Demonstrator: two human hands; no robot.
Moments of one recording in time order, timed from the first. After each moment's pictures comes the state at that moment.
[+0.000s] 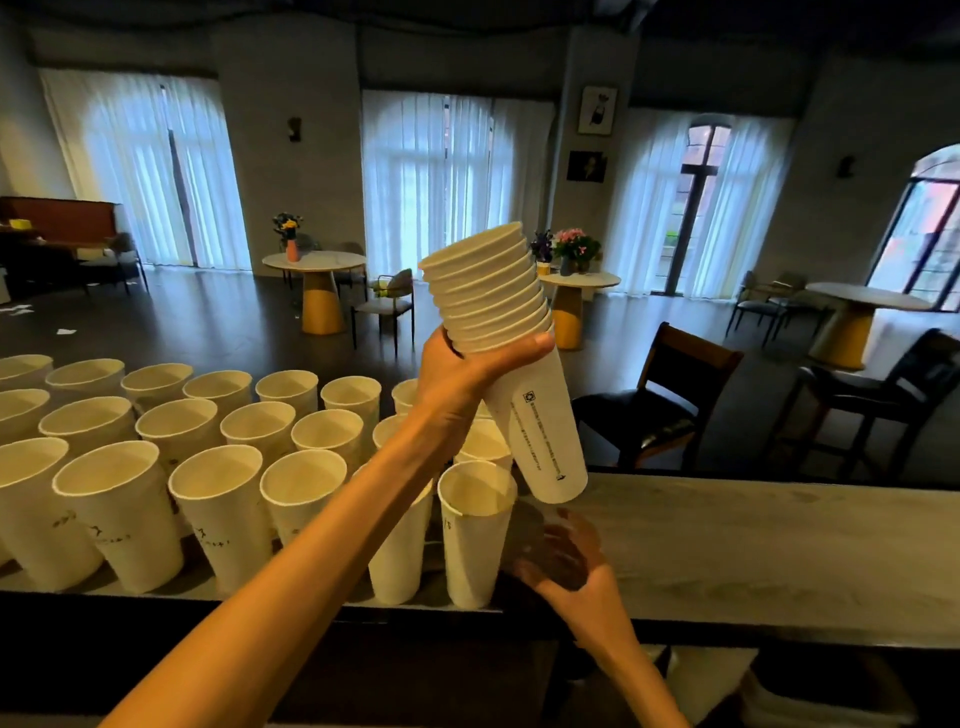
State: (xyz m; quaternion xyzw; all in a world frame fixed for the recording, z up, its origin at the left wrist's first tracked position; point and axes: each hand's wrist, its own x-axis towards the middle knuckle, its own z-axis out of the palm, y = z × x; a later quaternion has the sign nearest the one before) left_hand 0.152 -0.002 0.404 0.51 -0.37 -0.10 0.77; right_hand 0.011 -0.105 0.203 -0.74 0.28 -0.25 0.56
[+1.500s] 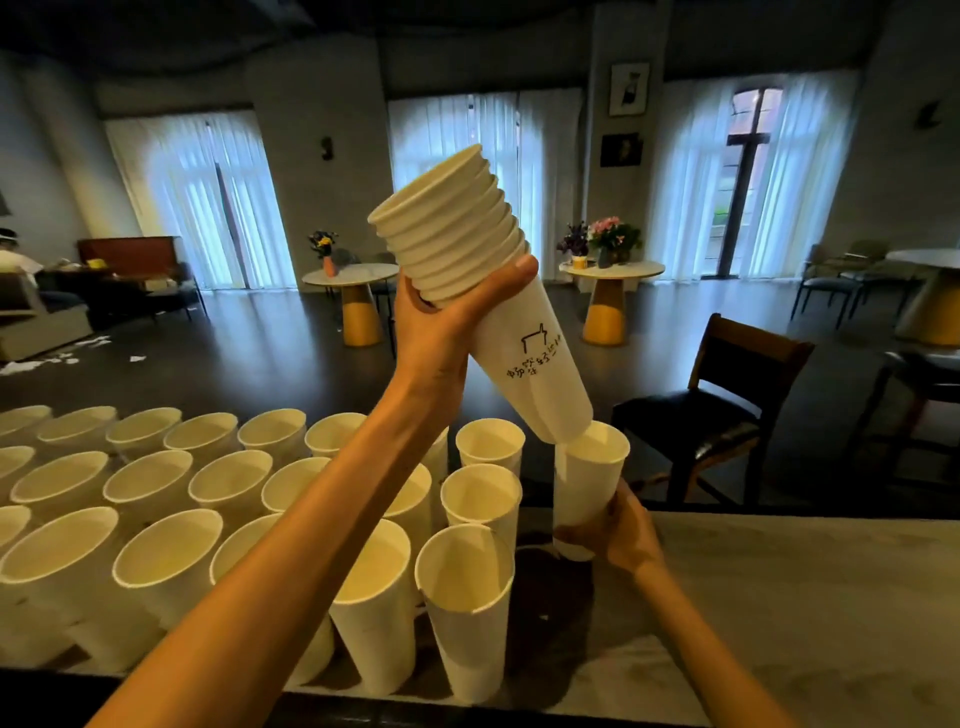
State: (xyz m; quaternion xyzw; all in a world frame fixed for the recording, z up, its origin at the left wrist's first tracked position) left_hand 0.204 -0.073 0.449 0.49 -0.34 -0.01 0.80; right_hand 0.109 -0.240 0.221 -0.76 0.32 -0.25 0.51
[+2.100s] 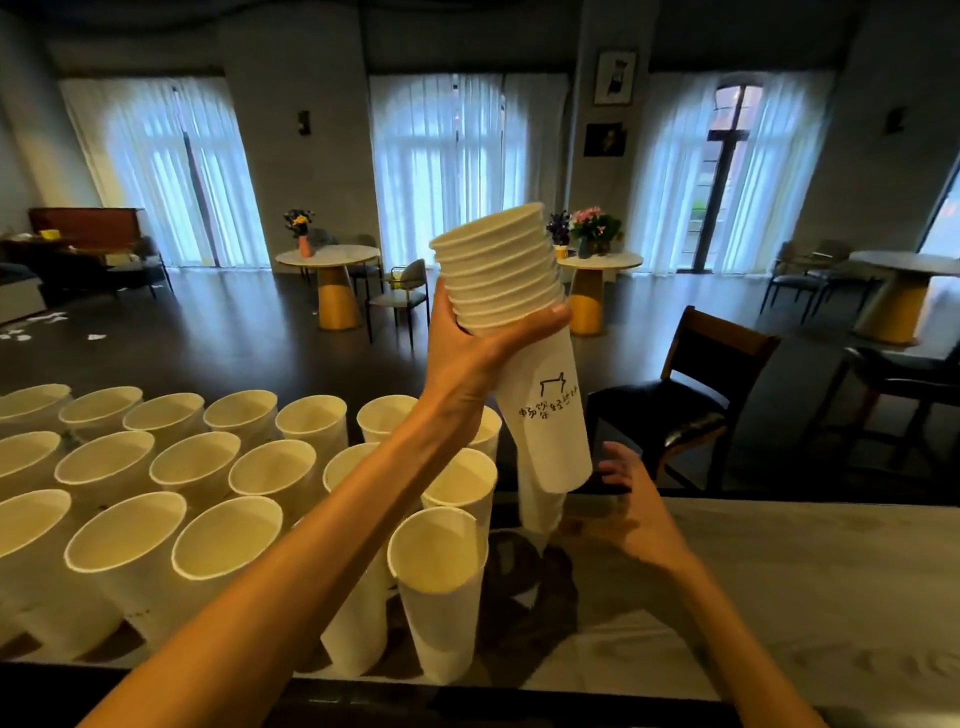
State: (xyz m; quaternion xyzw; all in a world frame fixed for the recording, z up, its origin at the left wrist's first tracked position) left_hand 0.194 -0.099 0.410 0.53 -0.35 -0.05 0.77; right_hand 0.072 -0.269 0.235 -0.80 0.22 -0.24 0.50
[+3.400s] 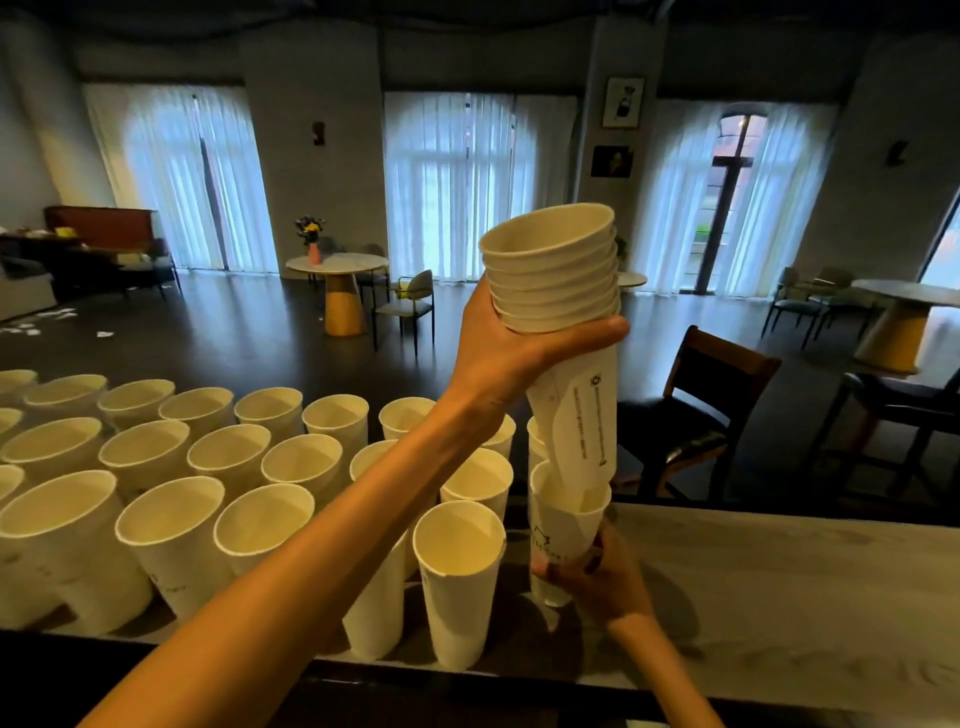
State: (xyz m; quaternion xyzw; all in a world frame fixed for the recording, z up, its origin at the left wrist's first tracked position) left_hand 0.151 -0.069 0.443 0.55 -0.43 -0.02 0.72; right_hand 0.057 -0.185 0.219 -0.77 0.31 -0.22 0.50
